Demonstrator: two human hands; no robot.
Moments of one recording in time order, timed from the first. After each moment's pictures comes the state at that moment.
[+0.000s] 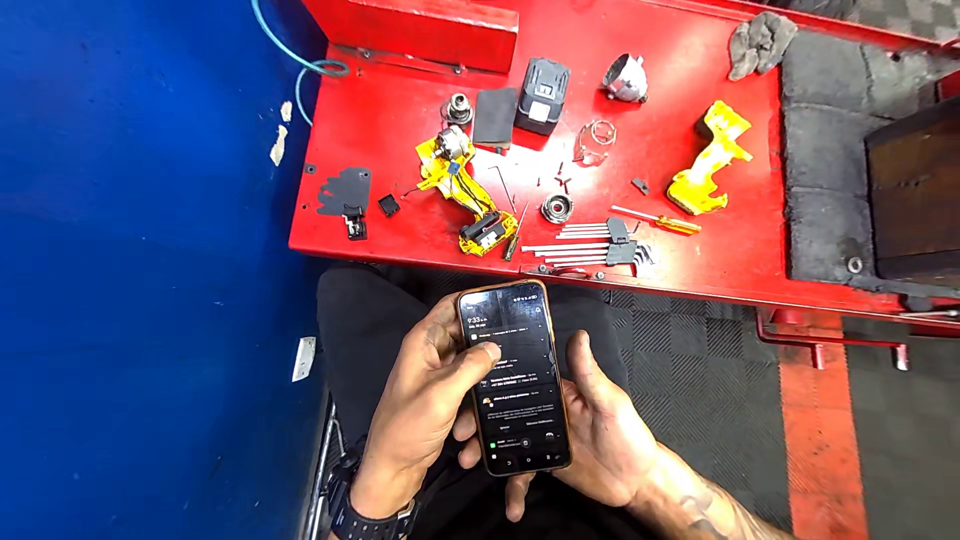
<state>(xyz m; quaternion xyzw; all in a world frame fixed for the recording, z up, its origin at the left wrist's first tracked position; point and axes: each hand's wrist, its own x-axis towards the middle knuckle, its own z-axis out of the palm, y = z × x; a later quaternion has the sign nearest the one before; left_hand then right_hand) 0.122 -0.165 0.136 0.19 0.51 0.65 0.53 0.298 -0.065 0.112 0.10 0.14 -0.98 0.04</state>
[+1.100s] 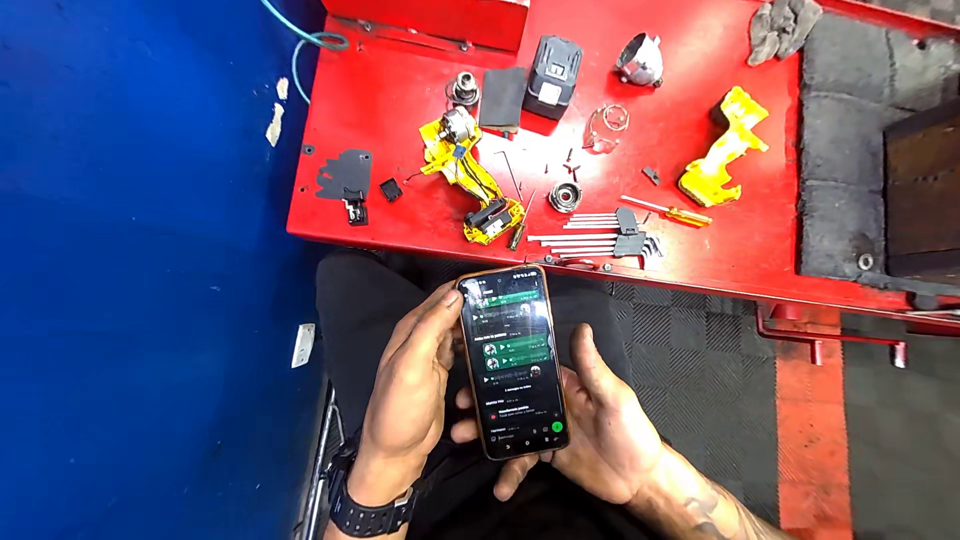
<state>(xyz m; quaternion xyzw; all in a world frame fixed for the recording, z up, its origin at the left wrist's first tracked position) 0.116 -0.168 0.128 0.14 0.51 0.68 0.50 0.298 -0.069 0.112 0.14 0.13 -0.98 0.02</state>
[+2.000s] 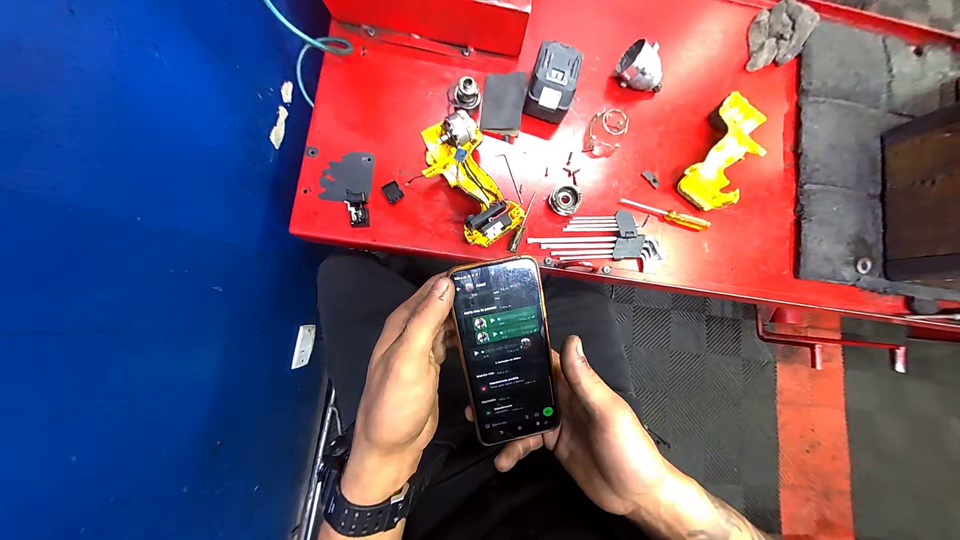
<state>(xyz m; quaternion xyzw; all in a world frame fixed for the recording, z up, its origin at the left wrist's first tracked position) 0.113 -0.164 0.137 0.15 0.54 0.69 0.46 0.297 -0.077 0.125 0.27 0.25 -0.93 -0.04</state>
